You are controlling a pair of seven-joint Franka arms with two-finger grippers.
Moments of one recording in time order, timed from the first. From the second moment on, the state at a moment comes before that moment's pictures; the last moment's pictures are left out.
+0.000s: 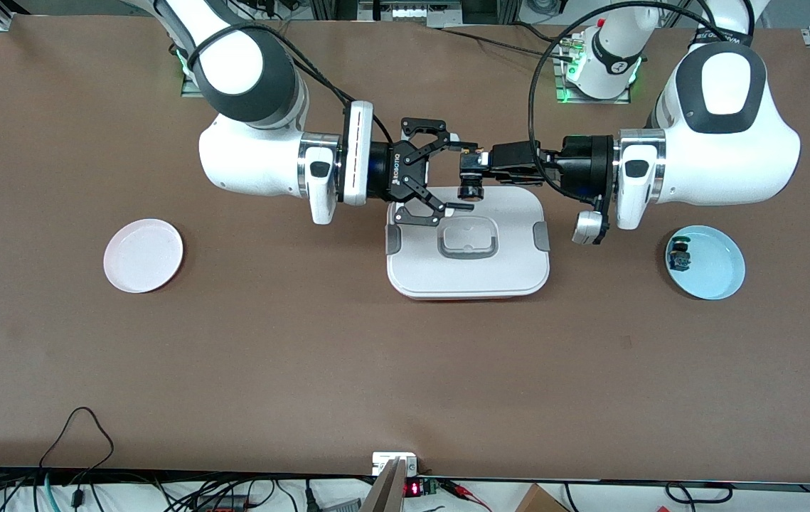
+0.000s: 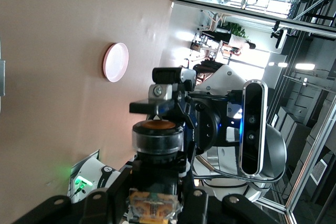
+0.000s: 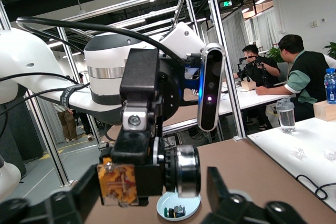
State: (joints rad) left arm 0.03 0.22 -0.35 -1.66 -1.30 1.84 -0.03; right arm 0.42 0.46 0.29 -1.46 1.67 2.31 -1.71
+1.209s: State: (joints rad) left arm 0.32 0.15 -0.34 -1.78 -0.17 1.51 -0.02; right arm 0.39 0.30 -0.03 -1.64 1.59 2.01 -1.62
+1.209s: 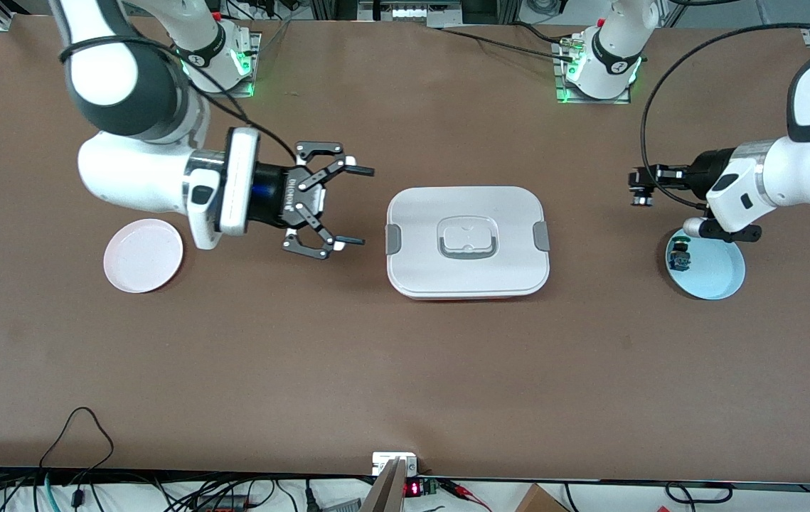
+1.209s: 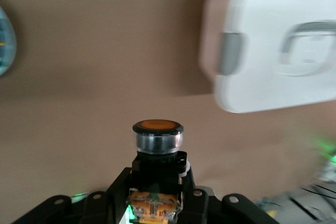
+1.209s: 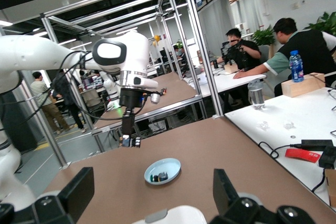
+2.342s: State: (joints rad) left arm 0.58 0.51 -0.33 -1.96 0.53 2.12 -0.02; right arm 0.29 0.28 -0.23 -1.66 1.00 1.73 -0.73
